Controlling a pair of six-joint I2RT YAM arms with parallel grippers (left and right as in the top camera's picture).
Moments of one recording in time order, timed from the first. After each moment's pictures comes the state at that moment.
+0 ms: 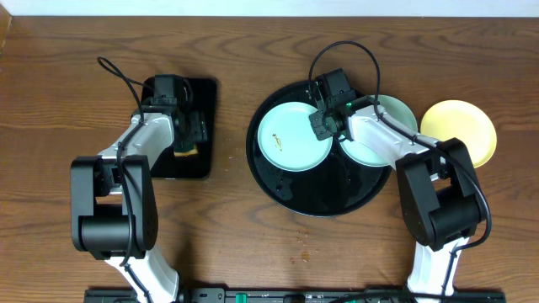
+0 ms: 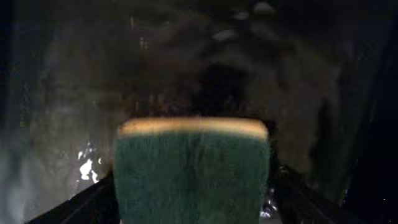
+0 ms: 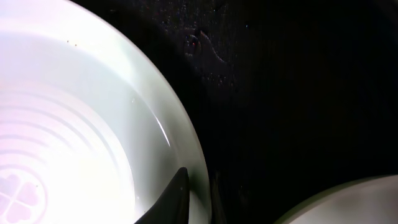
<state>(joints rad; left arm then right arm) 0.00 1.90 1.13 -0.43 -0.06 -0.17 0.41 2.05 1.33 -0.43 0.06 0.00</state>
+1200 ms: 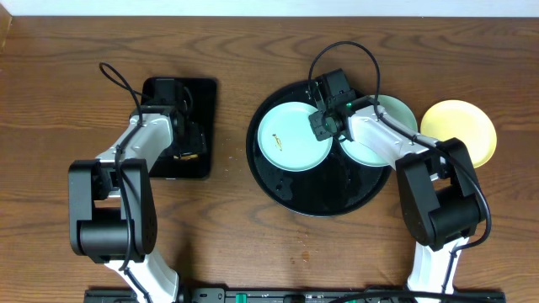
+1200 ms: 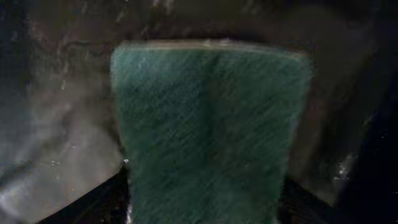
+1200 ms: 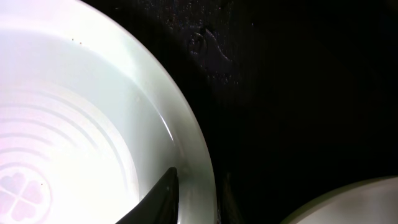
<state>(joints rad) 0.01 1.88 1.12 -0.61 -0.05 -0.17 0.41 2.05 1.33 -0.43 0.05 0.01</state>
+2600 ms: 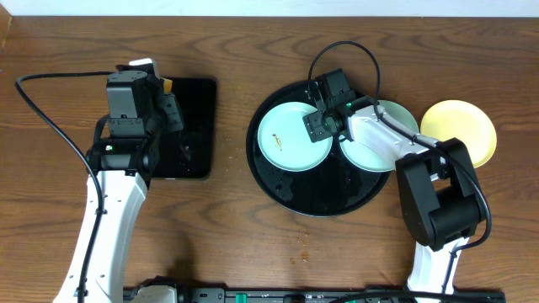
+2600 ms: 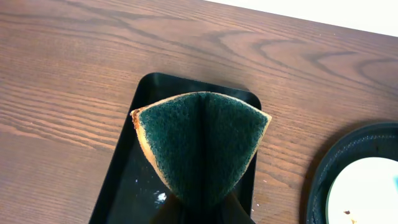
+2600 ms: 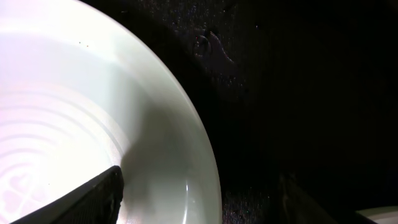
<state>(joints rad) 0.00 1.30 1.06 -0.48 -0.06 -0.17 0.41 2.05 1.33 -0.43 0.04 0.01</state>
